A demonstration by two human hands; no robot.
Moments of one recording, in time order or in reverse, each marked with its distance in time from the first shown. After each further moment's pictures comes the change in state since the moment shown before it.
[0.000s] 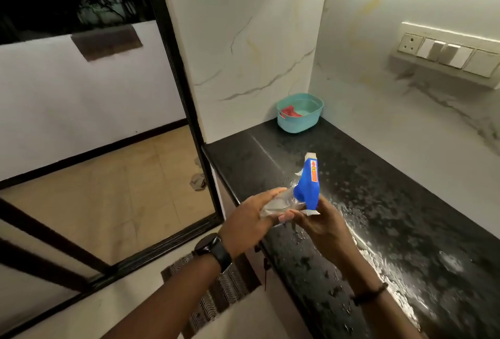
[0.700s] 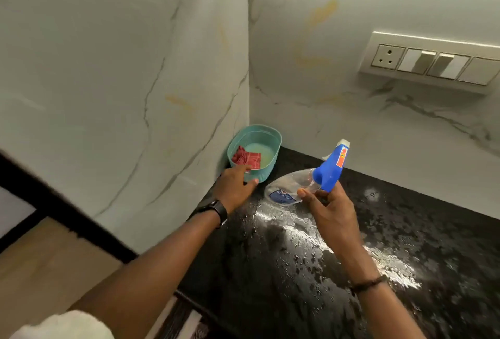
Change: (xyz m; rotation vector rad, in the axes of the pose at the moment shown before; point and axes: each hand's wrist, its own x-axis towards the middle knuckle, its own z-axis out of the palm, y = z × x) left_hand 0.444 -0.156 -0.074 0.320 -0.200 0.127; right_hand 0.293 0.022 0.025 -0.043 0.754 0.243
